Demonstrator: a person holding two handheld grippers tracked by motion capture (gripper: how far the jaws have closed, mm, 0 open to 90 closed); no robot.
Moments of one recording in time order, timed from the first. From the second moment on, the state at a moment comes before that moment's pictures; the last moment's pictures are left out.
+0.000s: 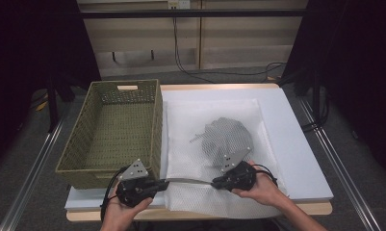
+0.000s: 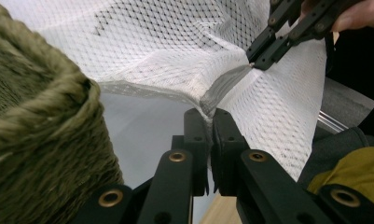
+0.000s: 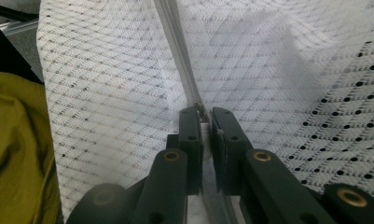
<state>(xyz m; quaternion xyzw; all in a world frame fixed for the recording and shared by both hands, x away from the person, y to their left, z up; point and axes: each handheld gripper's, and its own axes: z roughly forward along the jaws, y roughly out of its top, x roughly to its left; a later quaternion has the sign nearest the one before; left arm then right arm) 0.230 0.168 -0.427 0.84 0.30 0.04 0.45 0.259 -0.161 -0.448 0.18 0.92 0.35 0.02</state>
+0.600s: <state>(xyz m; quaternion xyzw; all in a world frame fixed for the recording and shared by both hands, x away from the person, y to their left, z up) 0.230 0.169 -0.427 0.84 0.30 0.04 0.45 0.257 -0.166 -0.447 0.18 0.92 0.34 0.03</state>
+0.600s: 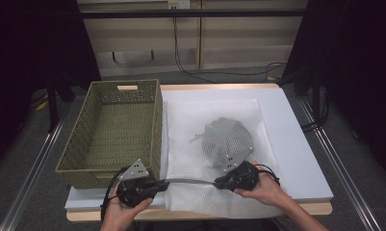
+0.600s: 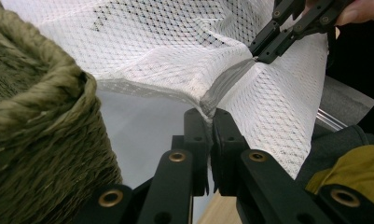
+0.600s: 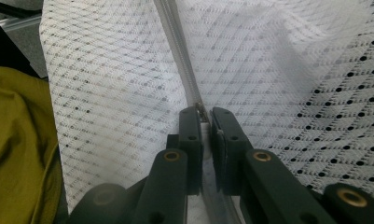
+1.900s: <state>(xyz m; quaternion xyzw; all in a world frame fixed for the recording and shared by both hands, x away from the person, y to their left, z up) 0.231 0.169 -0.428 0.84 0.30 0.04 0.44 0.253 -0.203 -0.450 0.22 0.92 0.34 0.04</state>
